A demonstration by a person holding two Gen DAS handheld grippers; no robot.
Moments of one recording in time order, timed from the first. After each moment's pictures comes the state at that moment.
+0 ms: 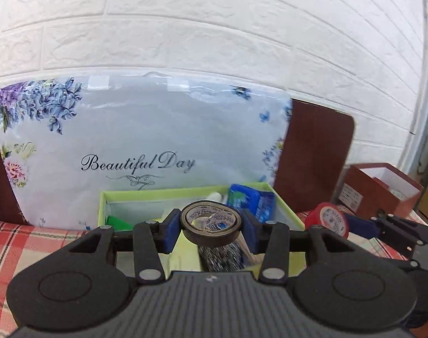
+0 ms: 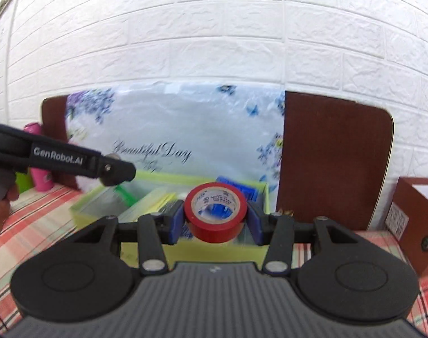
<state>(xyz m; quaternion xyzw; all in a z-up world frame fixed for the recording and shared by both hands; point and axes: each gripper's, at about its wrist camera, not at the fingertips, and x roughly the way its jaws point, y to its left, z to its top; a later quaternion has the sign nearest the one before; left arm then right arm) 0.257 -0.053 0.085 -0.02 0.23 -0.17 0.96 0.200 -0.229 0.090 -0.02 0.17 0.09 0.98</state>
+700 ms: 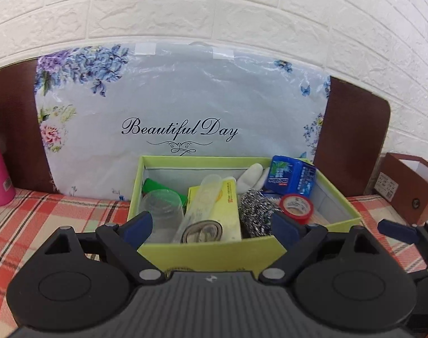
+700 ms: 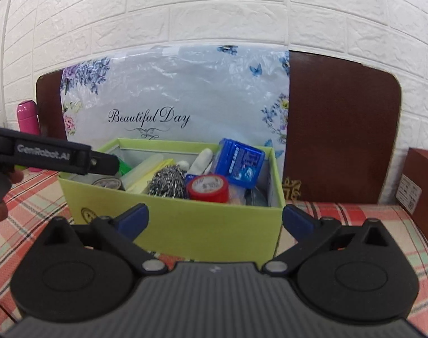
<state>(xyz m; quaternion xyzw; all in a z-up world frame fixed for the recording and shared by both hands) 0.223 -0.034 0.043 -0.03 0.23 -0.09 0.97 0.173 -0.222 0.049 -0.01 0.21 0.08 0.97</state>
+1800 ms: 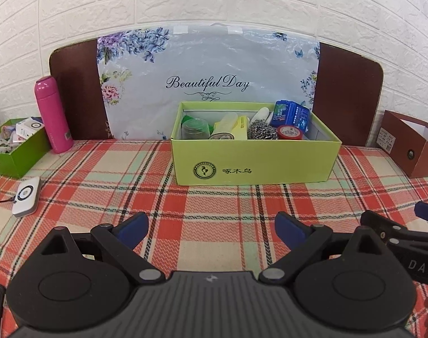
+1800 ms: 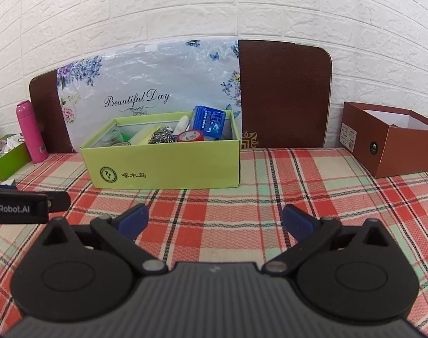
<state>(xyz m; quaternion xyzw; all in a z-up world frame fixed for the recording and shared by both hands) 0.095 -0.042 0.036 -0.01 0.29 -0.02 0.96 0.055 -0.228 0.065 0.02 0.25 0.01 0.97</state>
